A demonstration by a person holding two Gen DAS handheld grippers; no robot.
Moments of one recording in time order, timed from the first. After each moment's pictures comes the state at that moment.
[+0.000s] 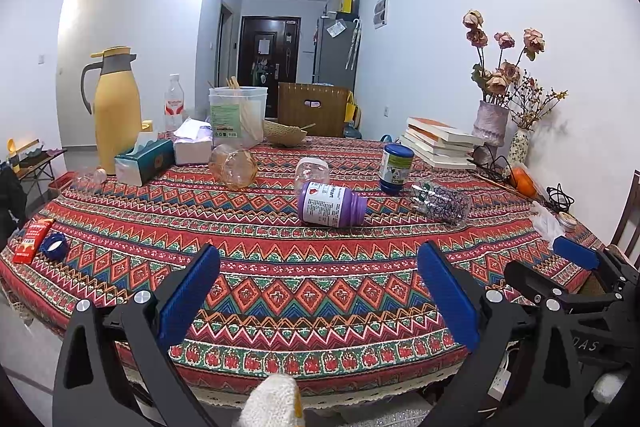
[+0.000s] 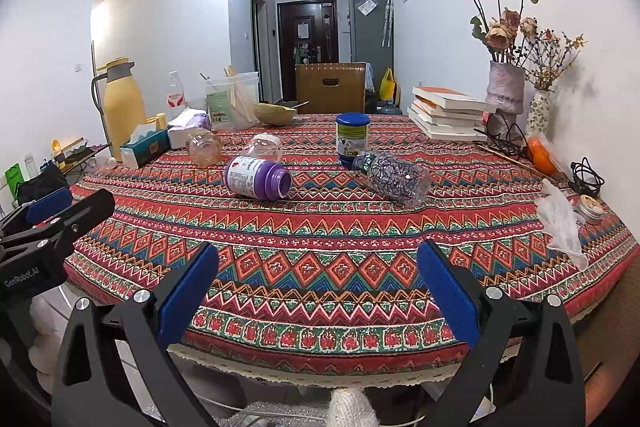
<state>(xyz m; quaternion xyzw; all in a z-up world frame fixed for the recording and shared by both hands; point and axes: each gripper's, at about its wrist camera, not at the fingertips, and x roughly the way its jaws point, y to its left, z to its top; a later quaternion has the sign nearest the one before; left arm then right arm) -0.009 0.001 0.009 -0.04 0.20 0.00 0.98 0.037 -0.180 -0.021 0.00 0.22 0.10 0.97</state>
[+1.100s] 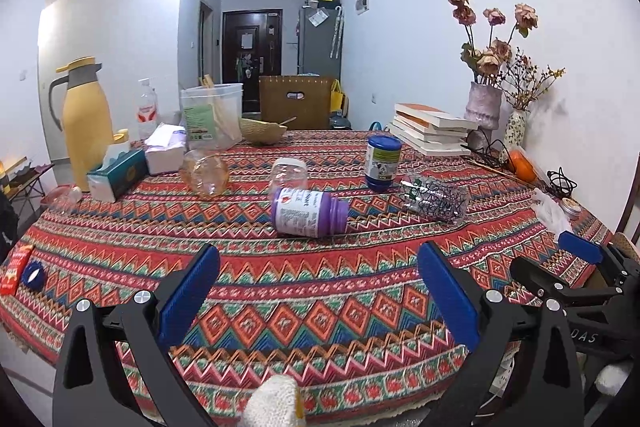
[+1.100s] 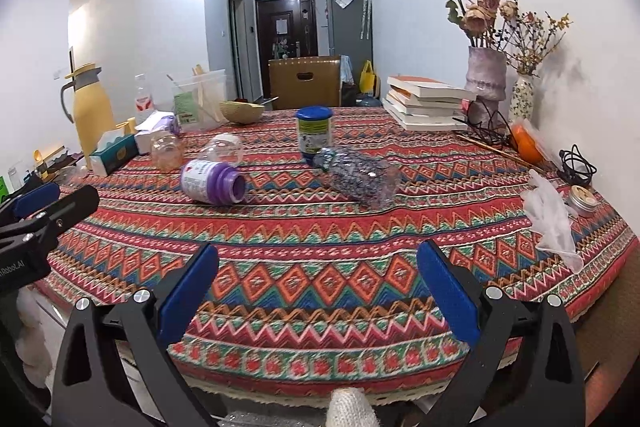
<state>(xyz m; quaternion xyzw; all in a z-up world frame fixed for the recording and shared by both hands) 0.046 -0.029 0.007 0.00 0.22 -0.02 0.98 0.079 -0.224 -0.037 0.01 0.23 0.06 0.97</state>
